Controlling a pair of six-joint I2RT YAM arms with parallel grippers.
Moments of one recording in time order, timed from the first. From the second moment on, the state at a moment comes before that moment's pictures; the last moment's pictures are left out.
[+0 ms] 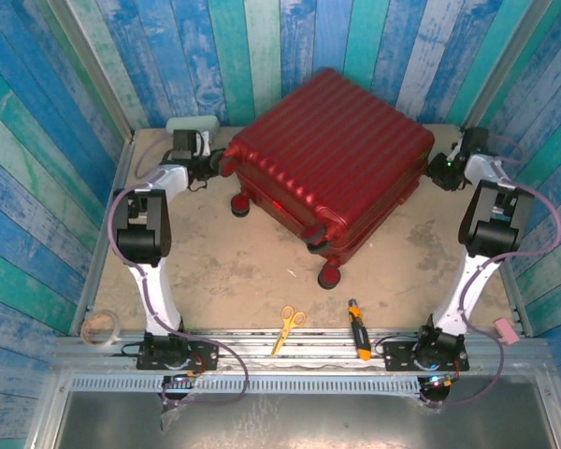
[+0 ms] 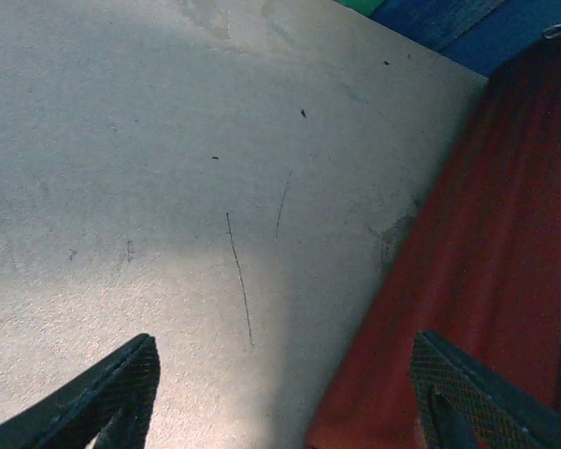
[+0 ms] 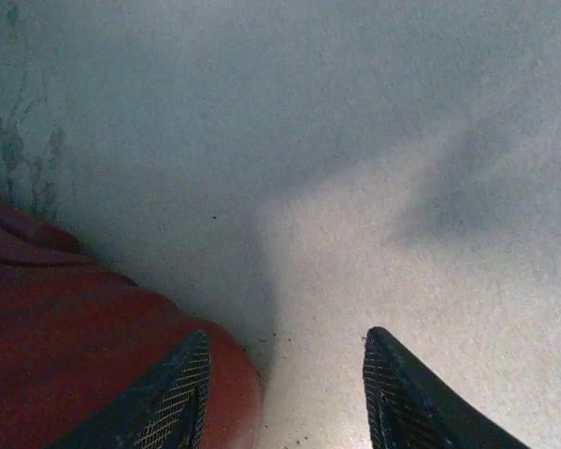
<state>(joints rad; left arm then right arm) -0.03 2.04 1.43 -0.12 0.46 -0.36 -0.28 2.15 1.64 -0.55 -0.34 0.41</state>
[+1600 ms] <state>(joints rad) -0.43 1.07 0.57 -0.14 -0.07 -0.37 -0.04 1.80 1.70 -0.77 -0.05 0.12</state>
